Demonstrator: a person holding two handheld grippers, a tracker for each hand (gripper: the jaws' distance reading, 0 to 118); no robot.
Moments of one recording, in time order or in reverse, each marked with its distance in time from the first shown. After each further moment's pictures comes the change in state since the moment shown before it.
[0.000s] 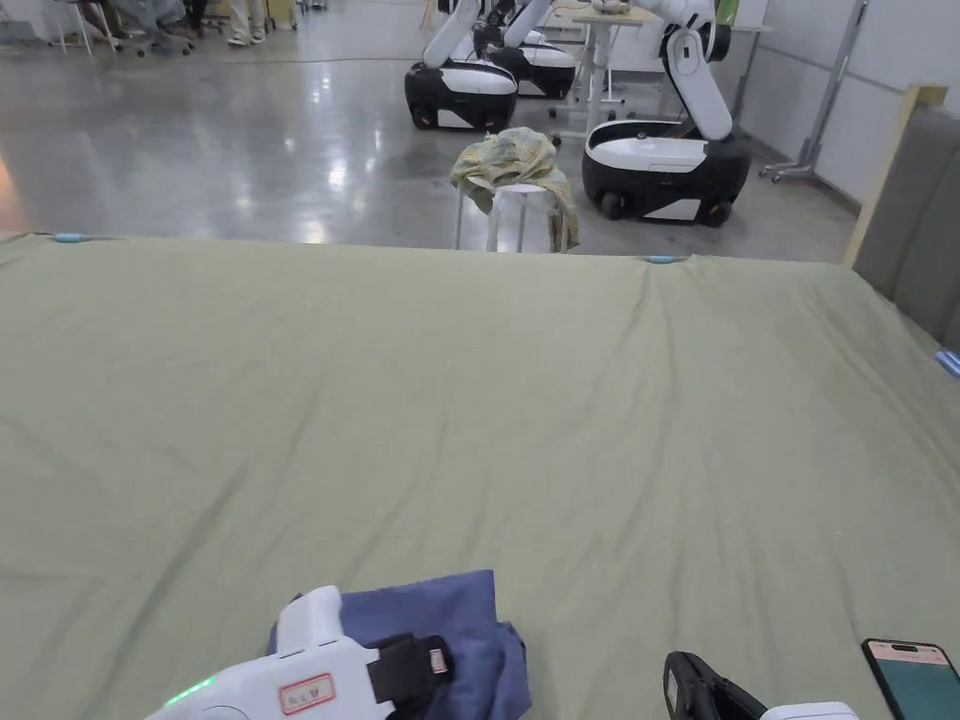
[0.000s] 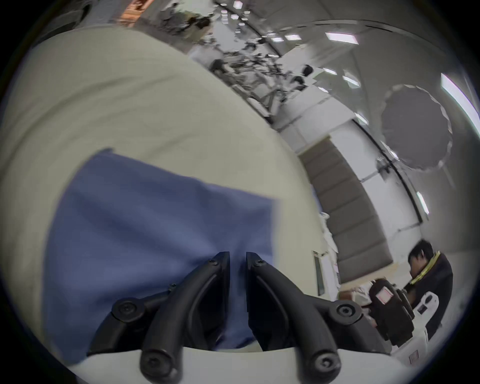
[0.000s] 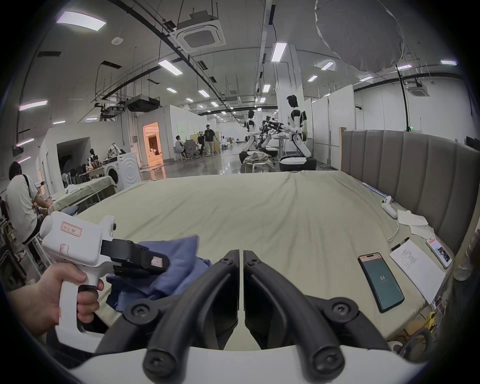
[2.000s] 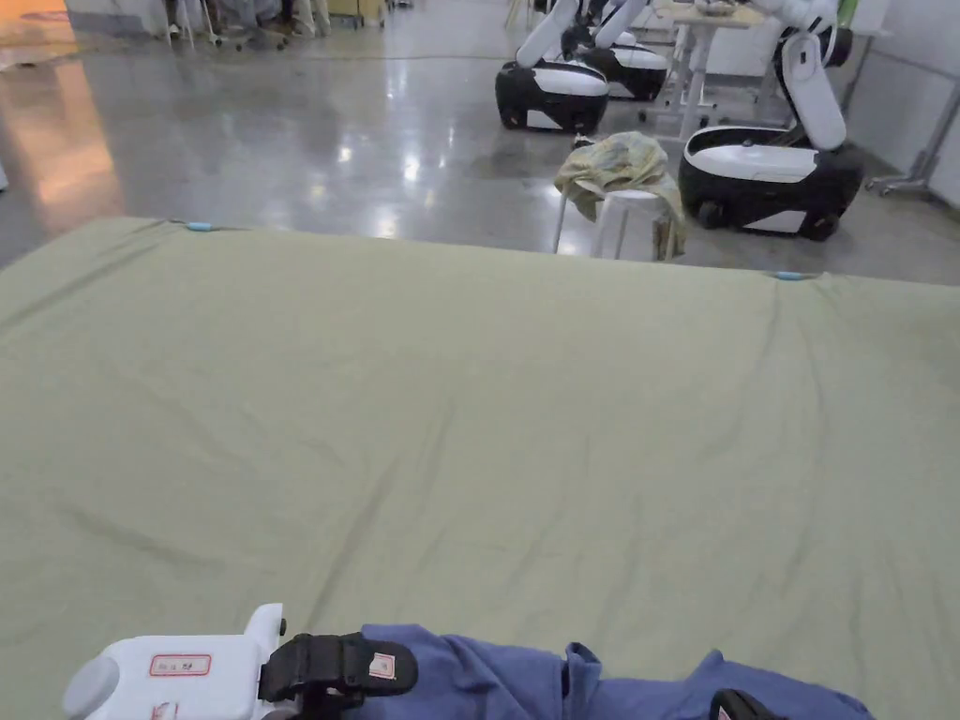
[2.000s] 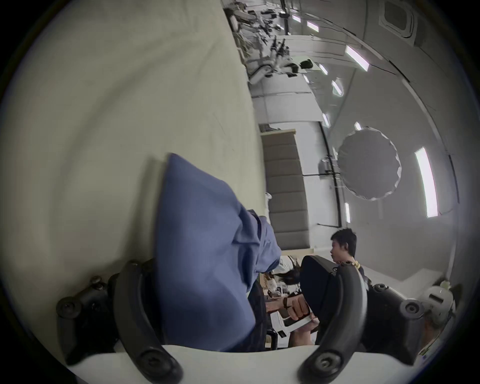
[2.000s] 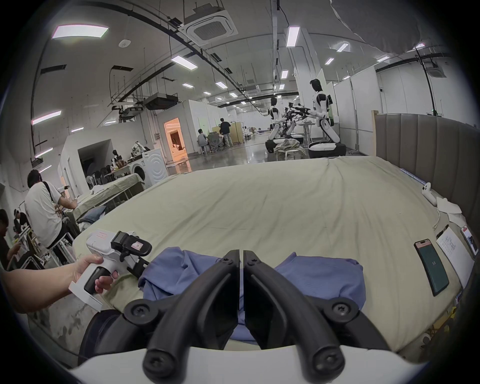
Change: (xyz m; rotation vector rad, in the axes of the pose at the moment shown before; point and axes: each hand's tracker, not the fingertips) left arm -0.235 0.099 0.078 -0.326 -0.463 0.324; right arm -0.092 0.004 -0.037 -0.064 0.176 -0.048
